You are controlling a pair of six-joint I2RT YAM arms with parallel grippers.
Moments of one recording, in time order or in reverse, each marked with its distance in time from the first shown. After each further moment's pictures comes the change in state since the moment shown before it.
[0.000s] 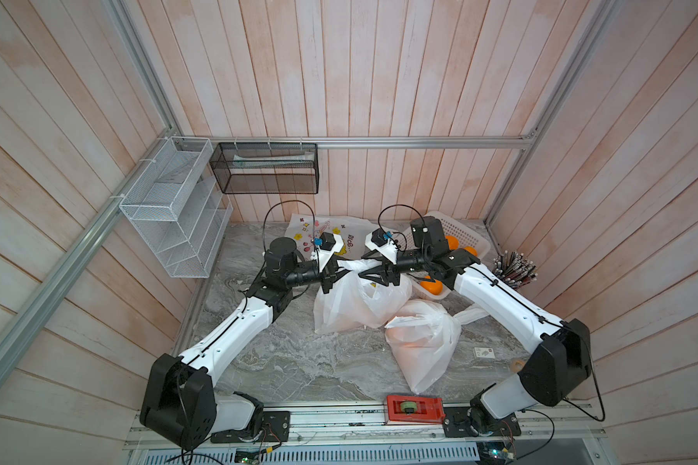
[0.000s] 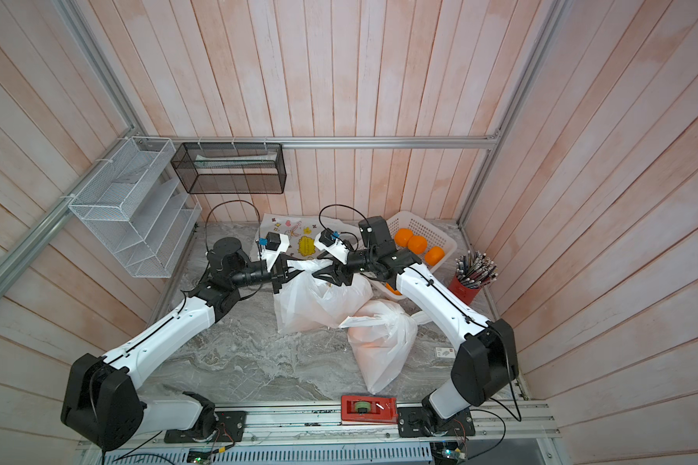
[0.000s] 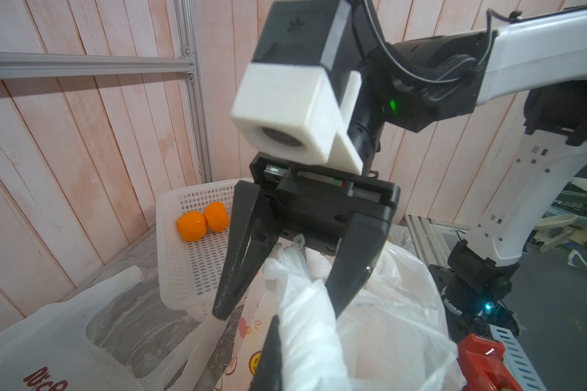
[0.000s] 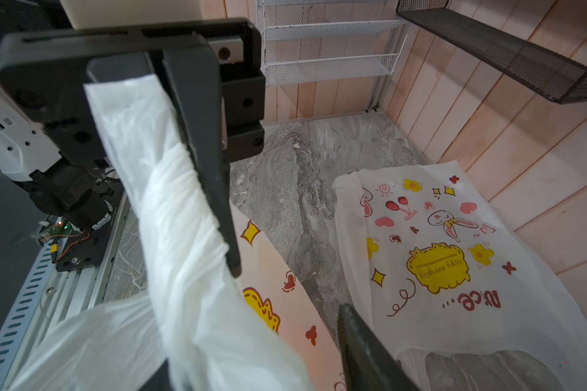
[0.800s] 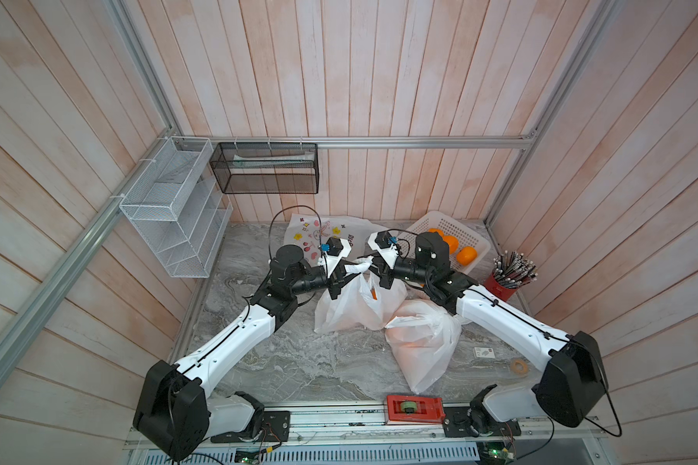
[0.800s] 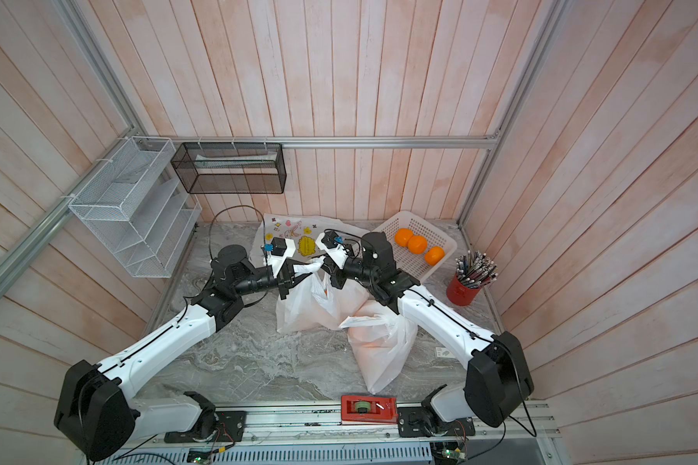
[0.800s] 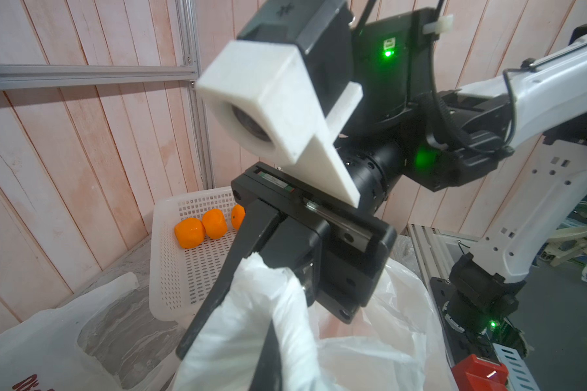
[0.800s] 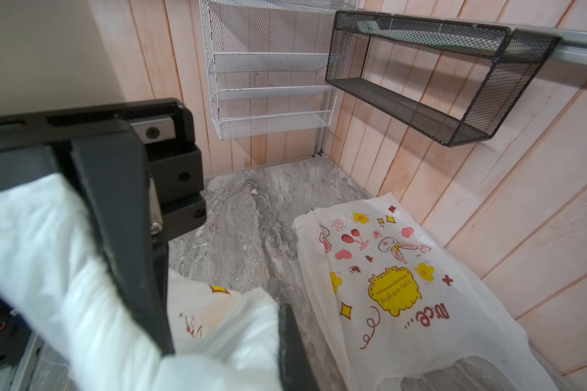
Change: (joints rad) left arm -0.097 -0.054 -0.050 0.060 -0.135 -0.060; right arm 0.064 -0.132 -0.303 0.578 0.198 0.306
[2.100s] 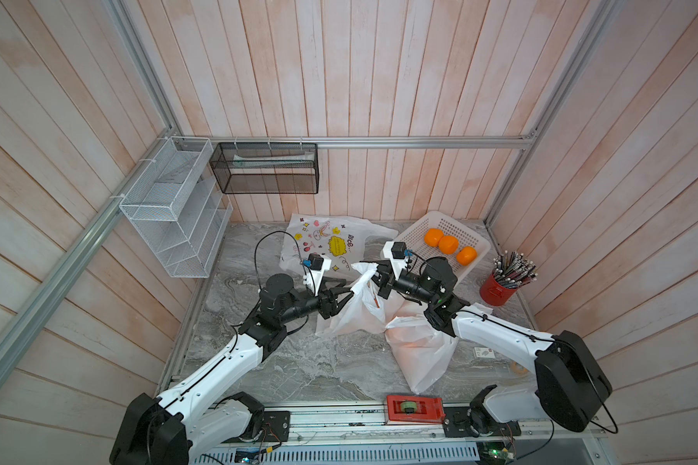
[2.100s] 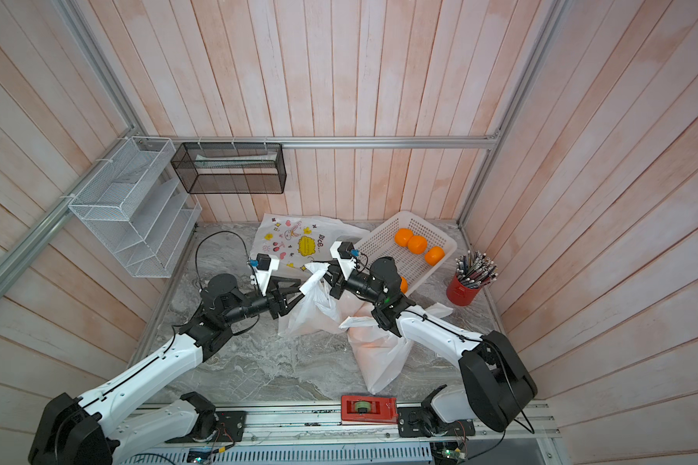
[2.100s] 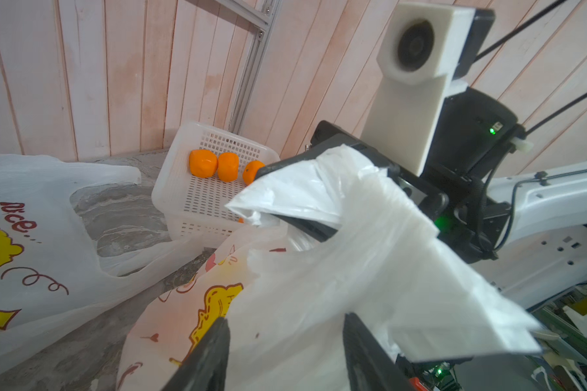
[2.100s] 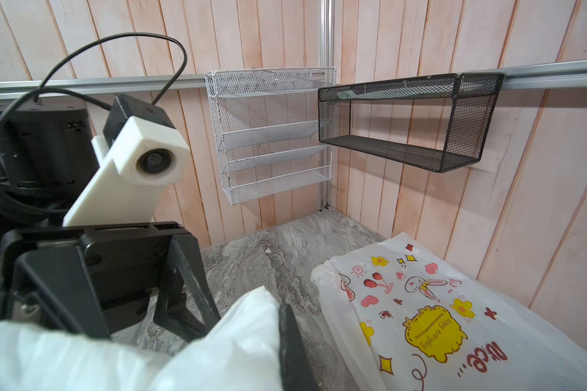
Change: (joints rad) left arm -0.033 -0.181 -0.264 0.025 -0.208 -0.362; right arm 0.026 -0.020 -0.275 0.546 0.028 0.275
